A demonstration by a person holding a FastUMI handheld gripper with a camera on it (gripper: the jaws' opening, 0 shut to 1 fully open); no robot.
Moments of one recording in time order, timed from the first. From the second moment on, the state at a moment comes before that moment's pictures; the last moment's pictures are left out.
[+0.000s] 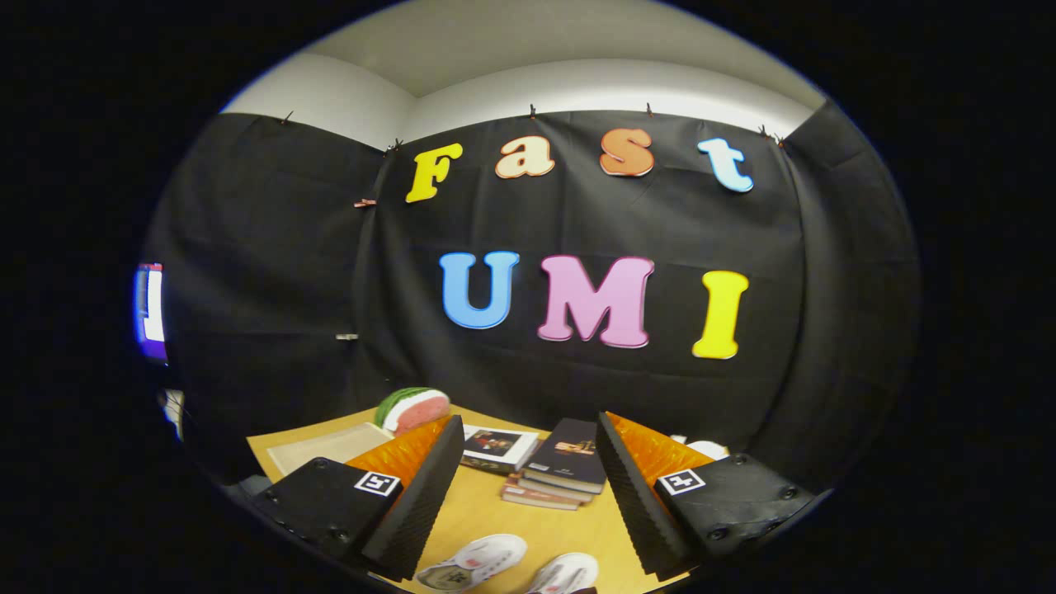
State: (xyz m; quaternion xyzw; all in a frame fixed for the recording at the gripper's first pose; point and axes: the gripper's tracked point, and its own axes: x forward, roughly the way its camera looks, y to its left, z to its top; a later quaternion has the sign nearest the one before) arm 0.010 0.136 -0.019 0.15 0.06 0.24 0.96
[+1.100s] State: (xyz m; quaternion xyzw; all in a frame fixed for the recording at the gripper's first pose) arm -0.073 0.343 -0.170 0.52 0.45 0.40 0.61
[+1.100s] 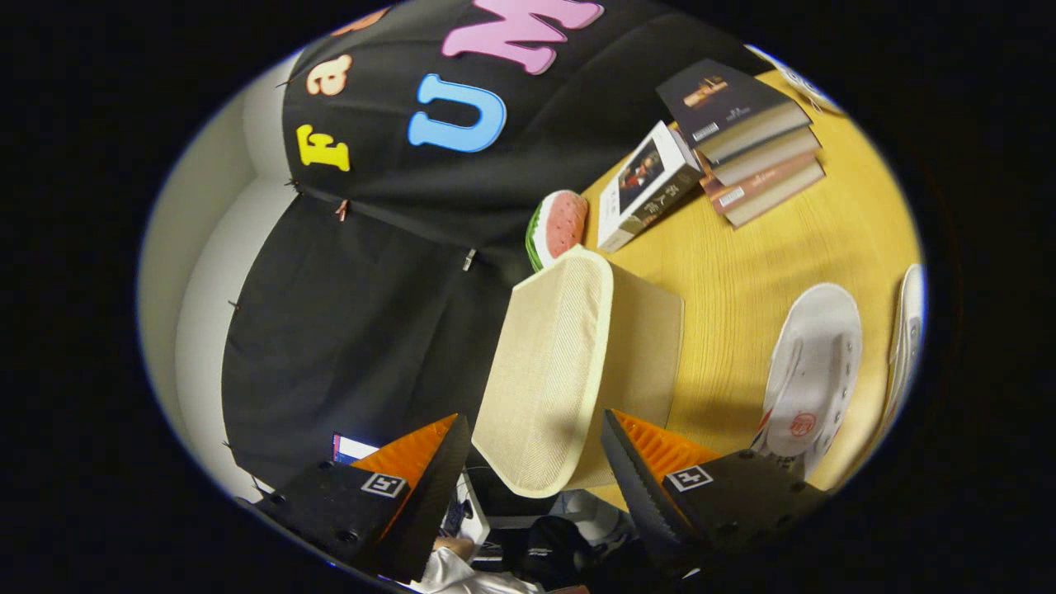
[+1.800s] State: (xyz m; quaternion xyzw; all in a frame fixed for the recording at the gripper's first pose) arm -0.087 0.388 -0.169 0.60 0.51 0.40 0.47
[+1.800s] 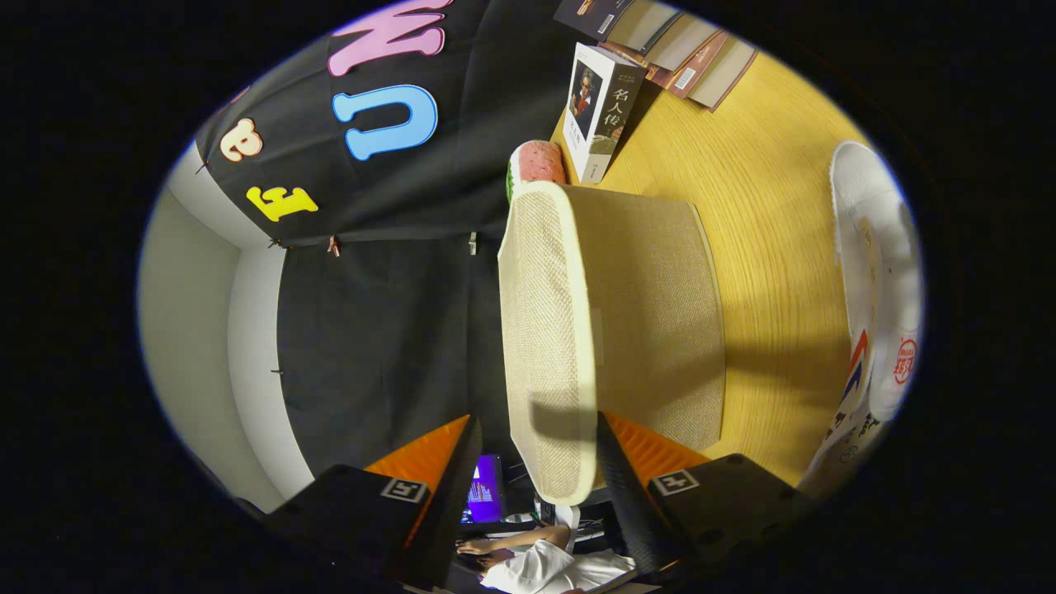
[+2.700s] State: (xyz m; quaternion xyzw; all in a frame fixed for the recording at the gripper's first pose) arm -0.051 0.395 -0.059 0.60 0.42 0.41 0.54
